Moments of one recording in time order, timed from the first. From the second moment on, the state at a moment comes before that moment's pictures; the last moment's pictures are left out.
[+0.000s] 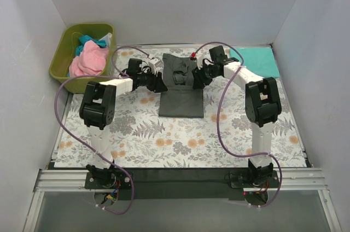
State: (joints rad) left arm -0.25 2.09 1.32 0.04 0.78 0.06; right arm 0.34 2.11 1.62 -0.52 -0.61 -0.40
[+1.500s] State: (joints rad) left arm -0.45 1.61 0.58 0.30 0.60 1.03; right arm 0.67 1.61 0.83 -0.21 -0.14 -0.93
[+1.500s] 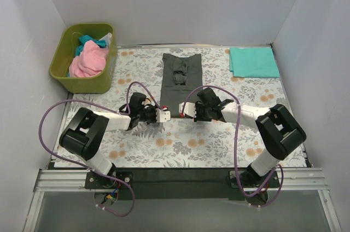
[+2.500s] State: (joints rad) left arm -0.55 0.87 0.57 -0.50 0.78 0.82; right arm 0.75 1.19 0.84 -0.77 -0.47 -0.79
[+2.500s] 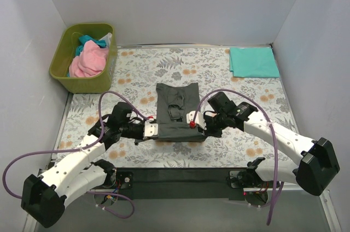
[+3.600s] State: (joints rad) left arm -0.24 1.95 1.31 -0.07 0.75 0.67; right arm 0.38 2.05 1.70 -0.81 -0.51 -1.04
